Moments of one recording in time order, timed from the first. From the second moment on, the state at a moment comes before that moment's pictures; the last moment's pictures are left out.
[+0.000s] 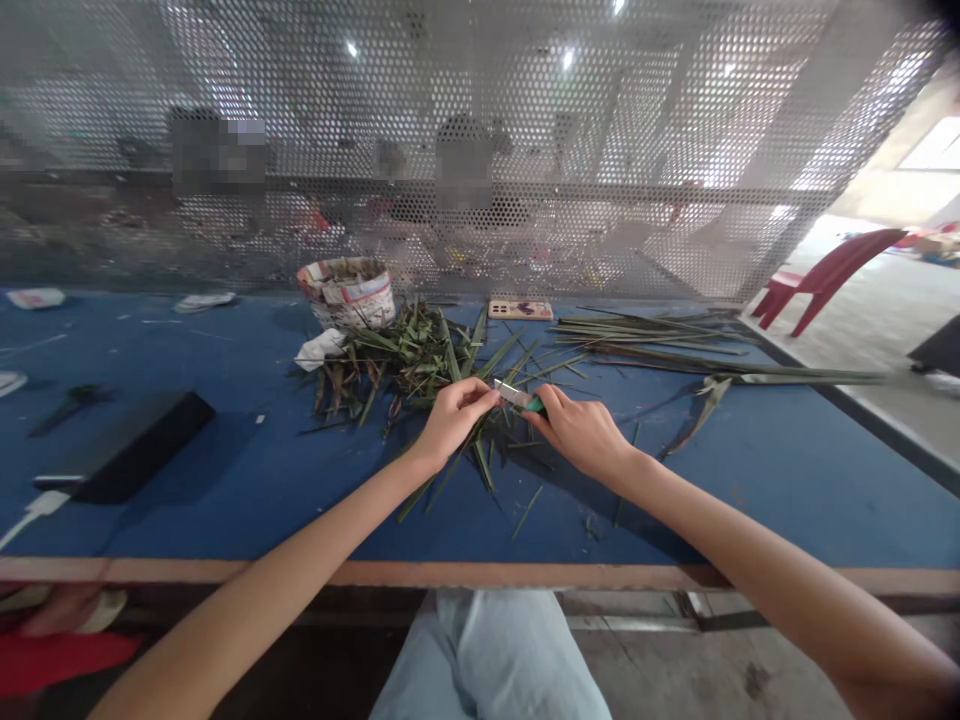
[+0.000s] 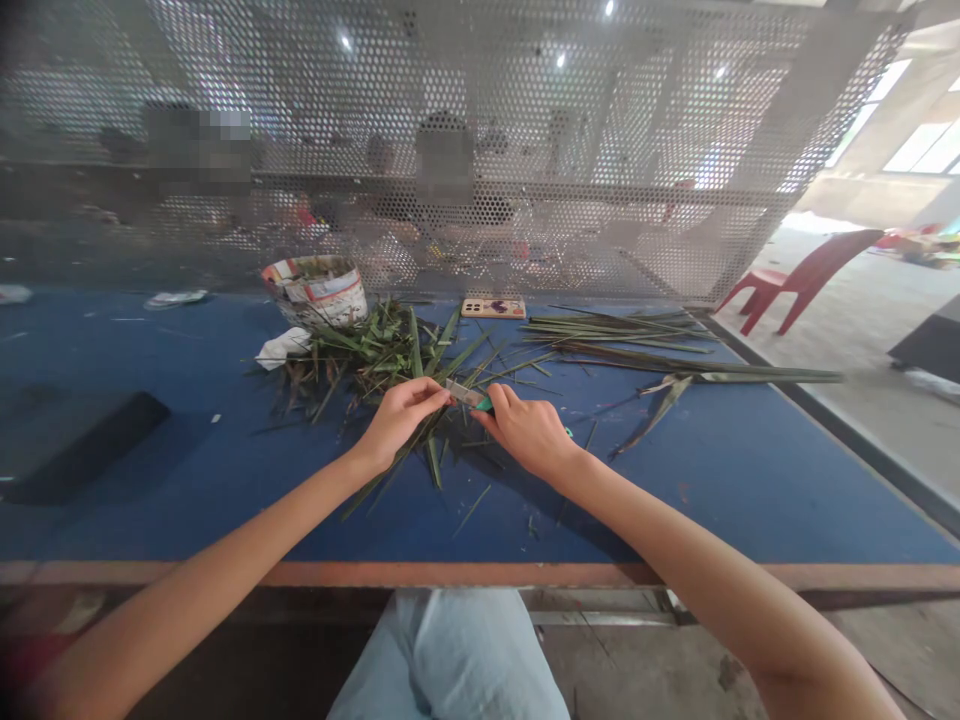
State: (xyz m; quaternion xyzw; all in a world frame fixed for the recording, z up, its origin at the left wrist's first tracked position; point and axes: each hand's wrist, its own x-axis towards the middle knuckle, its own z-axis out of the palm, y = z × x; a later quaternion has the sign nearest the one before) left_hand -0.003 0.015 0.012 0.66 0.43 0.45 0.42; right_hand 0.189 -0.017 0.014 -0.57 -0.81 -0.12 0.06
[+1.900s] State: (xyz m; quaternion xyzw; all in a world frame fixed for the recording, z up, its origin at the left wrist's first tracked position) left_hand -0.071 0.081 0.051 0.78 0.48 0.36 -0.17; right_hand 0.230 0.023 0.008 -0.64 -0.75 -0.15 0.01
